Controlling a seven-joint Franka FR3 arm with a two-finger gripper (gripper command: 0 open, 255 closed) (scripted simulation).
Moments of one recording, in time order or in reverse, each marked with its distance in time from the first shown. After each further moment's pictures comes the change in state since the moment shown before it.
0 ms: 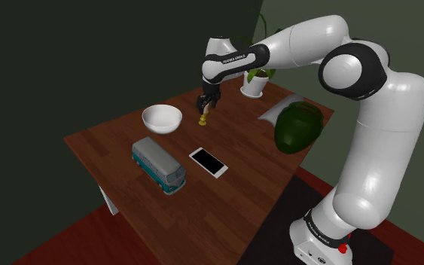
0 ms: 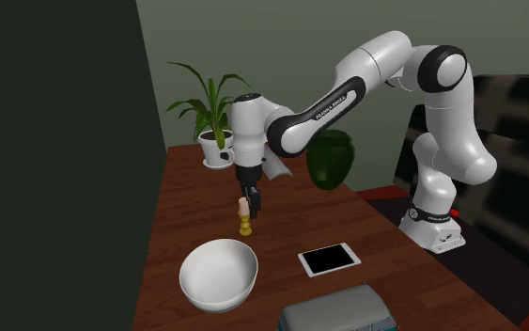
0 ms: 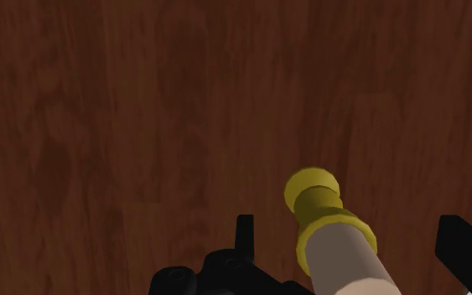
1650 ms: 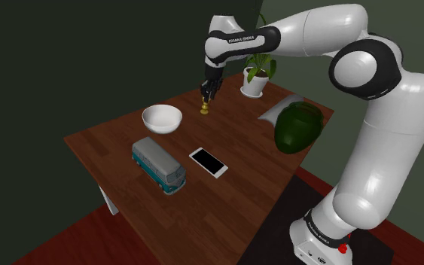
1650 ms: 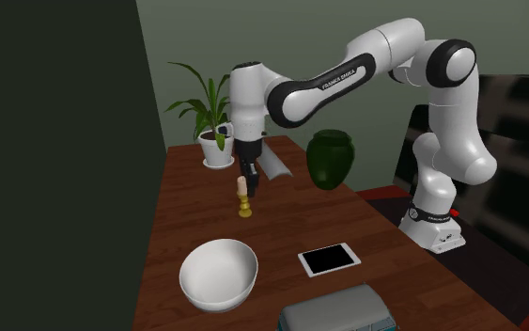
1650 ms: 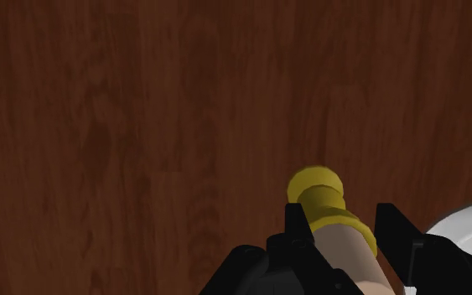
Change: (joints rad) arm -0.001 -0.066 0.002 0.096 0.004 -0.162 -0.004
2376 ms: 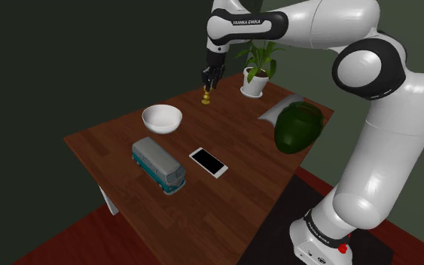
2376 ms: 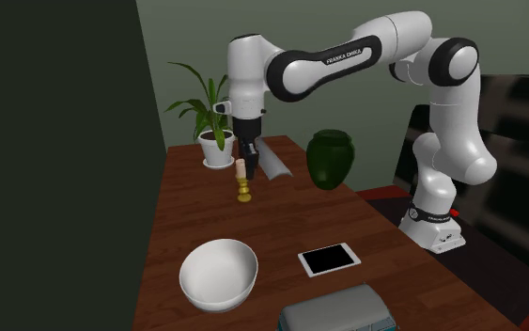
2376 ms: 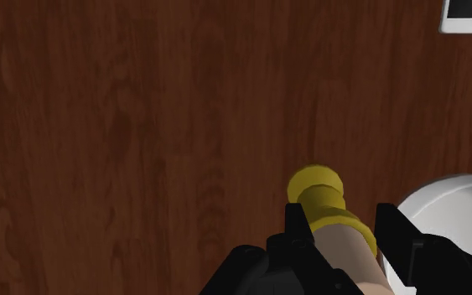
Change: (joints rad) arm 0.000 -0.019 0.001 0.120 0.002 -0.139 -0.002
